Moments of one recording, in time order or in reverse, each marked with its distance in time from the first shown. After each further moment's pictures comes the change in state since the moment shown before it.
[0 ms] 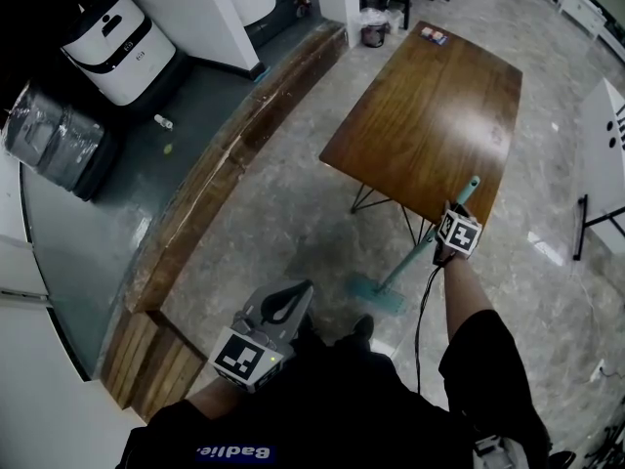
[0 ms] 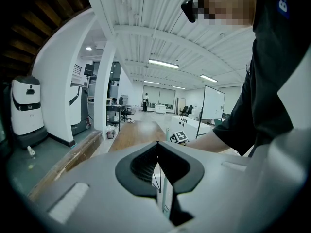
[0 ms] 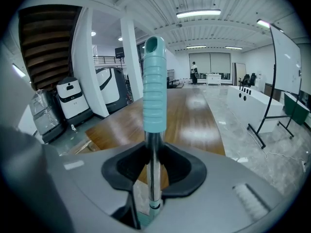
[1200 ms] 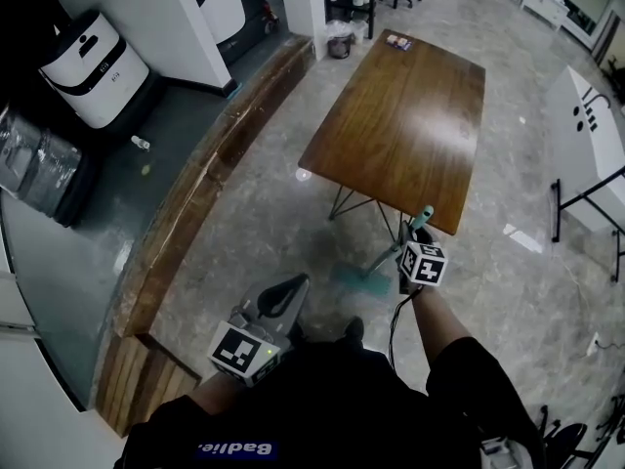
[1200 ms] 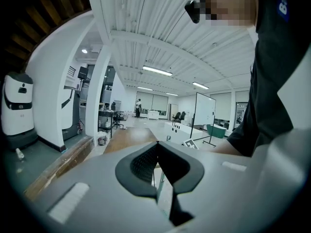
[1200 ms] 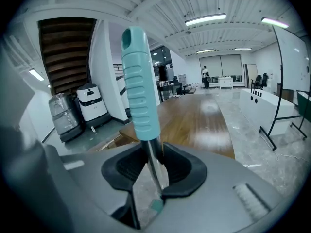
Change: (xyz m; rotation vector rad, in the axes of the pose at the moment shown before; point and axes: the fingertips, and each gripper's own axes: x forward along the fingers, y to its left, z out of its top) left arm -0.017 -0.006 0.008 0.008 -0.062 -0.087; right arm -0.113 0.095 -0.035 -0.044 -0.070 0.156
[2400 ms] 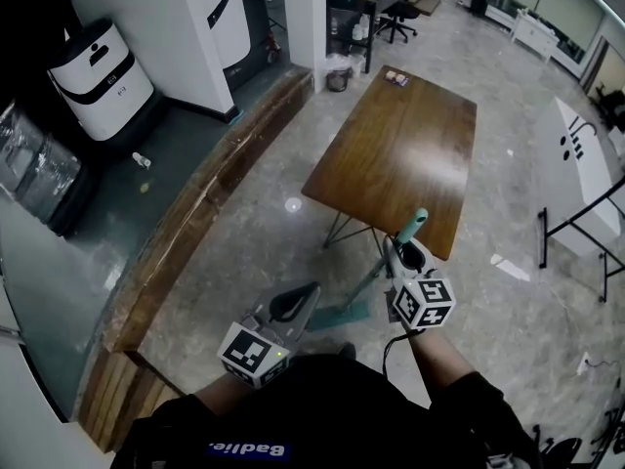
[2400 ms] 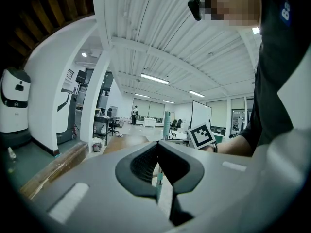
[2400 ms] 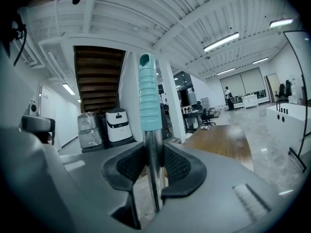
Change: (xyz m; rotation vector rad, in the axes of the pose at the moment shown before) left arm -0.006 0.002 0.016 -0.010 -0.116 -0.069; right arm -0.114 0.133 0.122 -0.099 -0.314 0.269
